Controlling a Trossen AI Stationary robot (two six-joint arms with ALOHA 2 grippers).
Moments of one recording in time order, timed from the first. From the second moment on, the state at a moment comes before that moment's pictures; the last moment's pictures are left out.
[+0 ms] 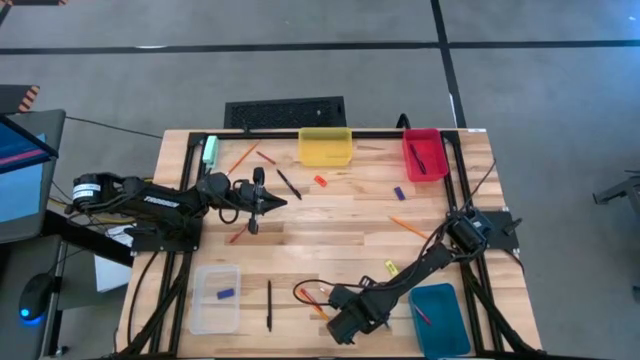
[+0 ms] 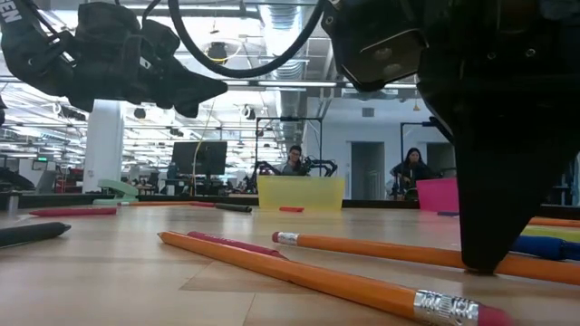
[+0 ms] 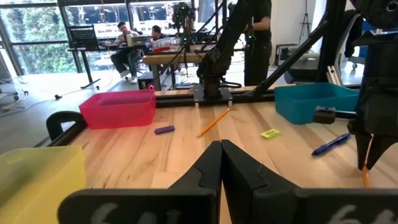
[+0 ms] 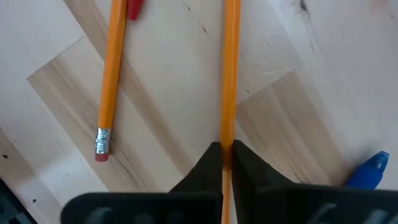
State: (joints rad) left arm 0.27 1.22 0.19 1.00 0.31 0.06; right arm 0.59 2.24 1.67 -0.84 0.11 1.17
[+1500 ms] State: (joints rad) left arm 0.27 1.22 0.28 0.98 0.48 -0.34; right arm 0.53 1.94 1.51 -0.72 0.69 1.17
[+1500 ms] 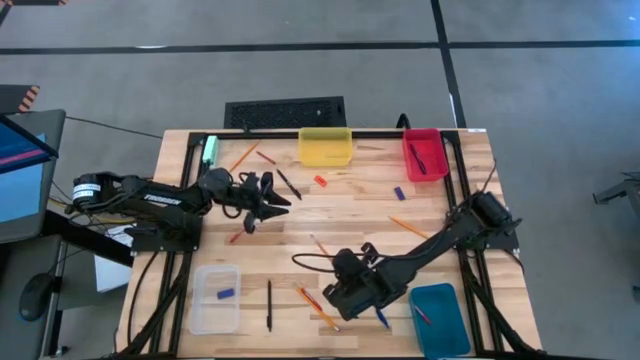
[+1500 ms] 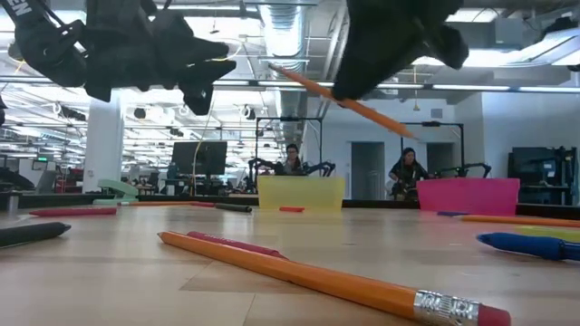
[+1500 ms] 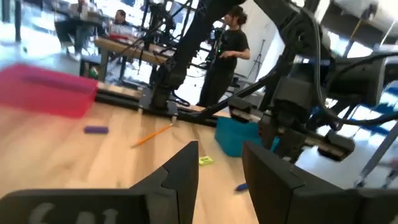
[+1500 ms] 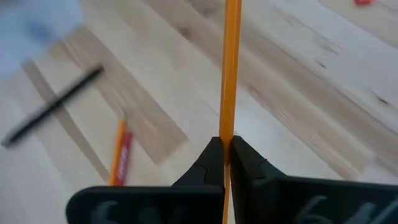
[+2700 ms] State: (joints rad) left arm 0.18 1.22 0.28 1.15 0.51 -0.40; right arm 0.30 1.93 1.49 -0.07 0.70 0.63
